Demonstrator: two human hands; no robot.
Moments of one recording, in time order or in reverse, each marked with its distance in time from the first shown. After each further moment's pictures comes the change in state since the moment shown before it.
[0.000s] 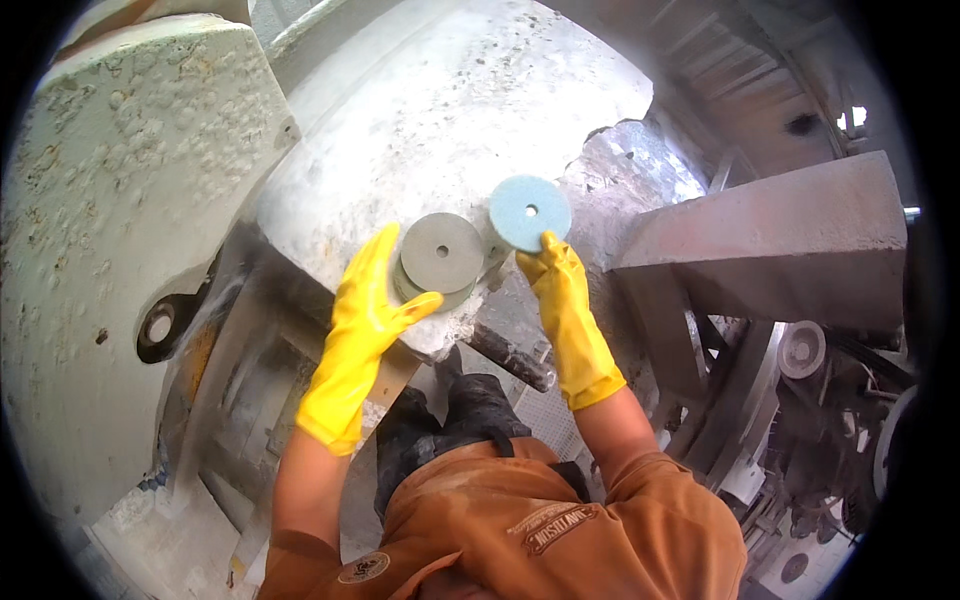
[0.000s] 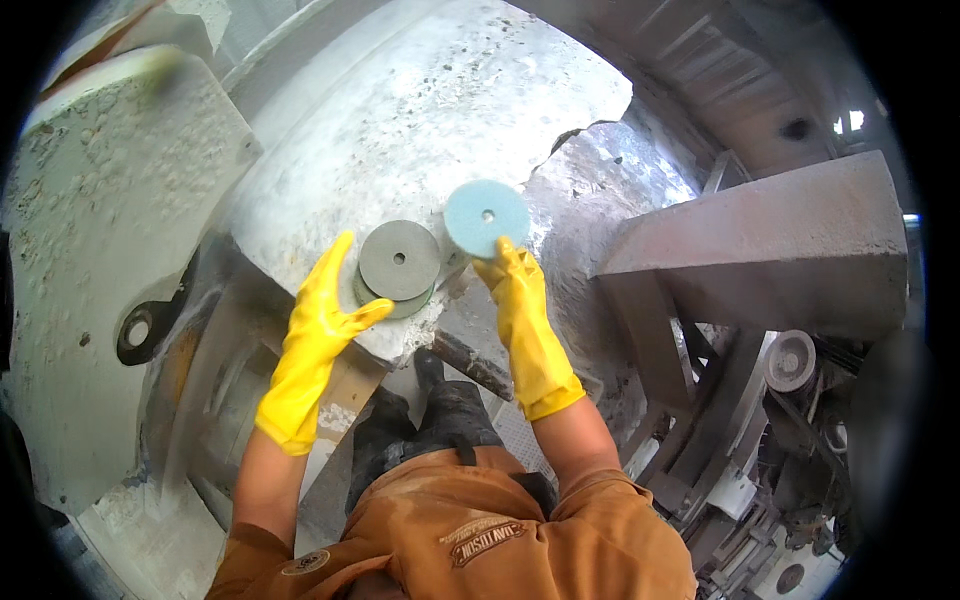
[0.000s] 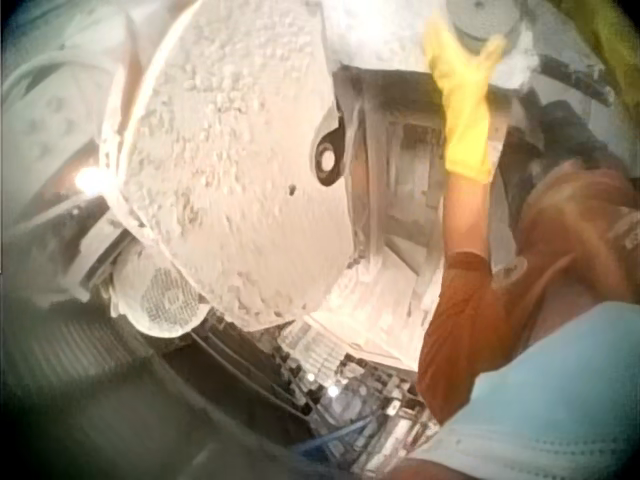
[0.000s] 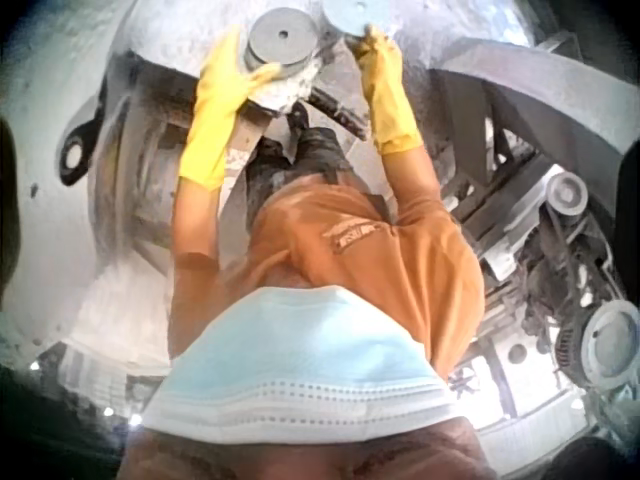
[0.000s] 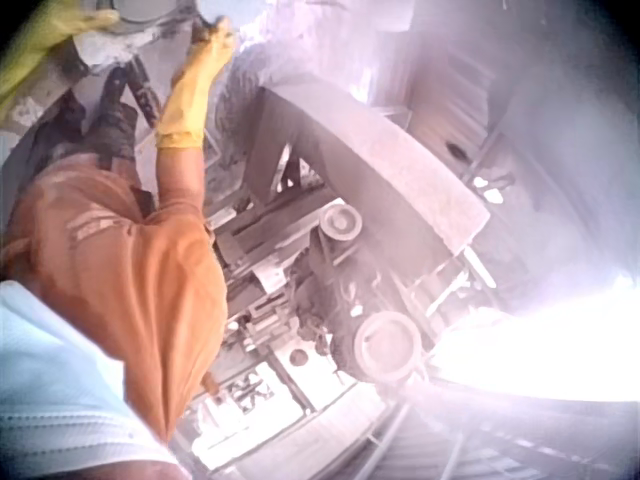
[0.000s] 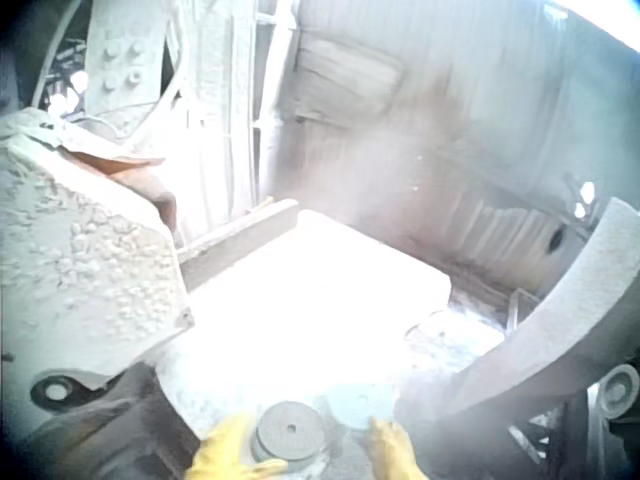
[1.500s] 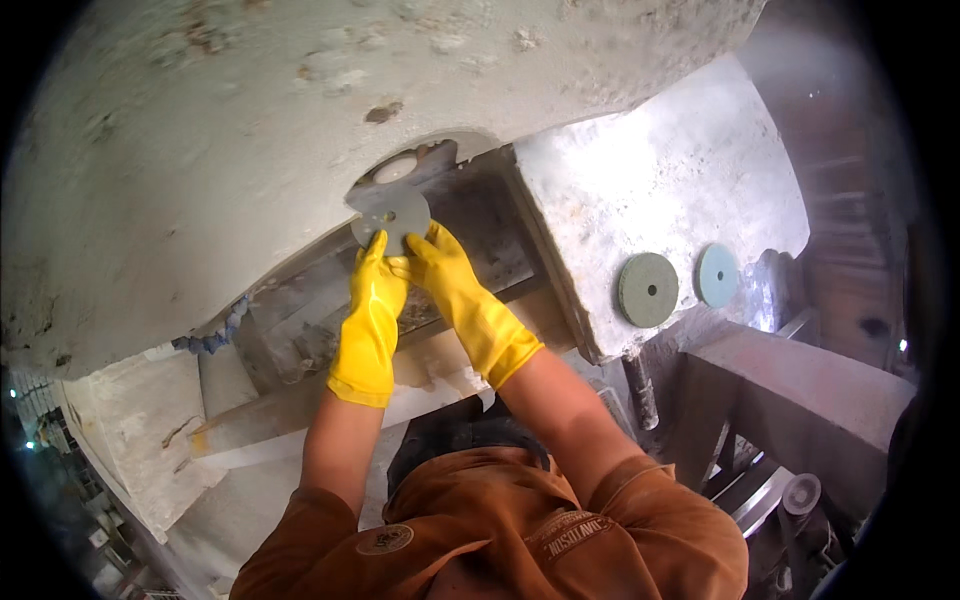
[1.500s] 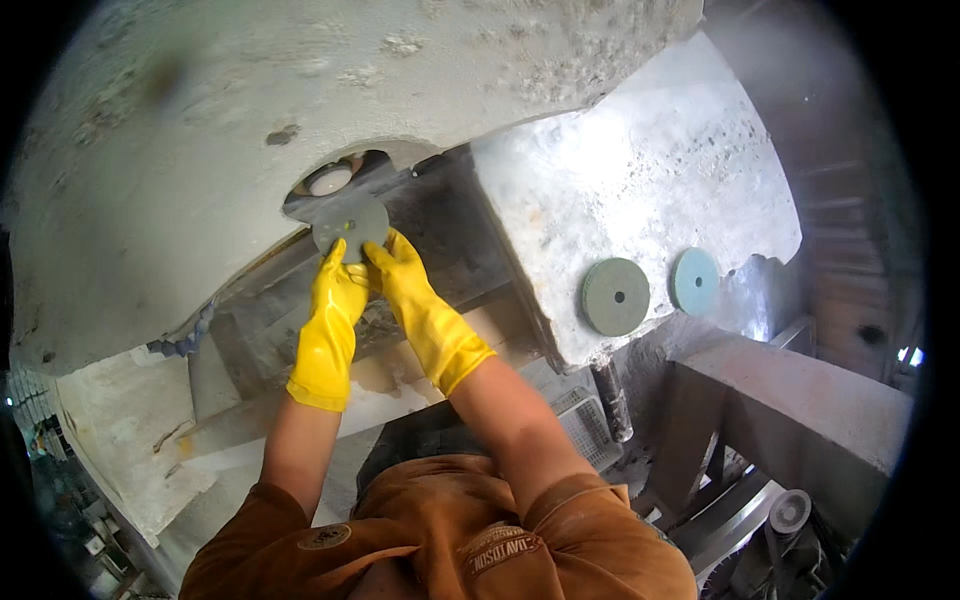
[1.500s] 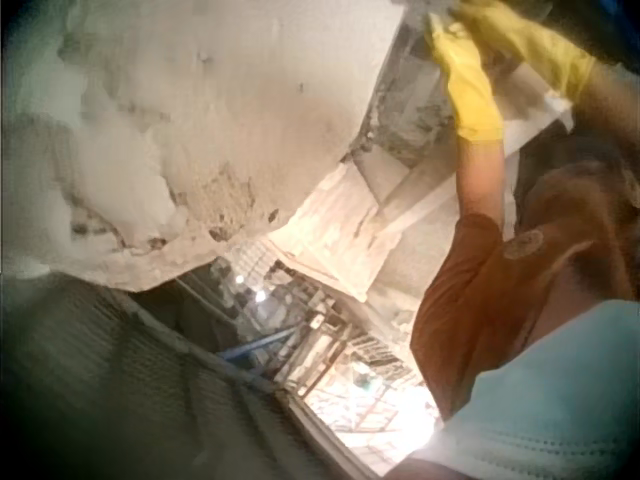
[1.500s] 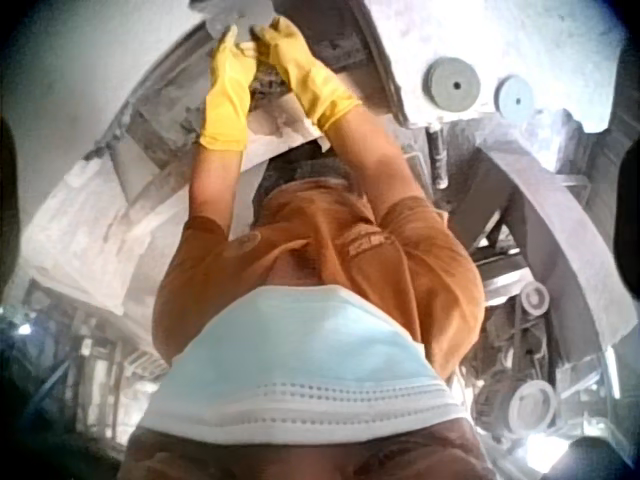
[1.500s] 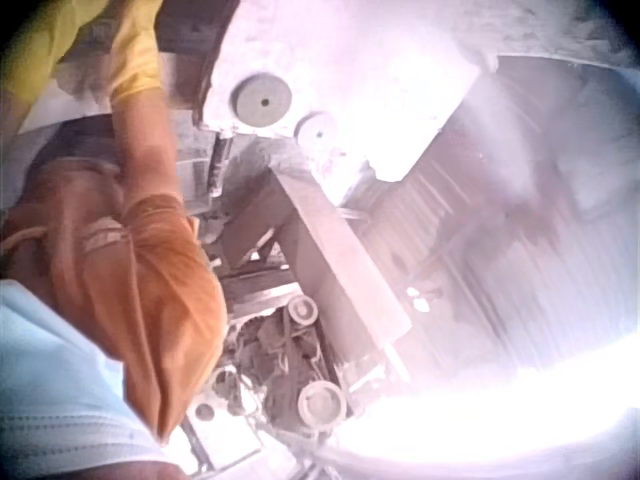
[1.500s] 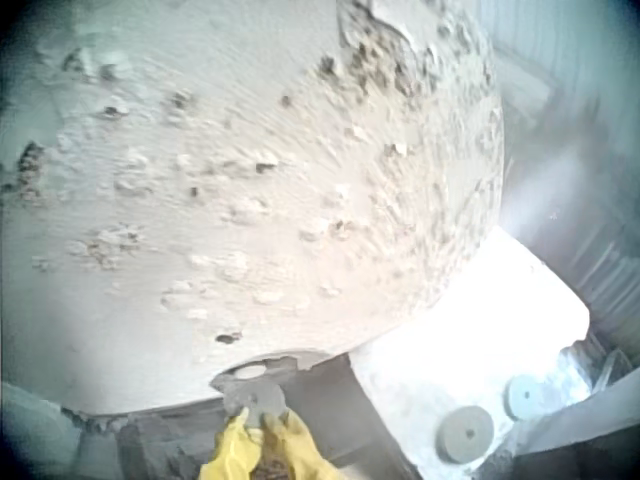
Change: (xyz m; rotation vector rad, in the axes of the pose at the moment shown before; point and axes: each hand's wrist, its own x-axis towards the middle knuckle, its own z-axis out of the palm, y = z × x) left_hand -0.194 -0.245 -0.120 -1.688 0.998 -0.635; right_hand -0.144 0.267 0.341 -0.013 -0.895 0.502
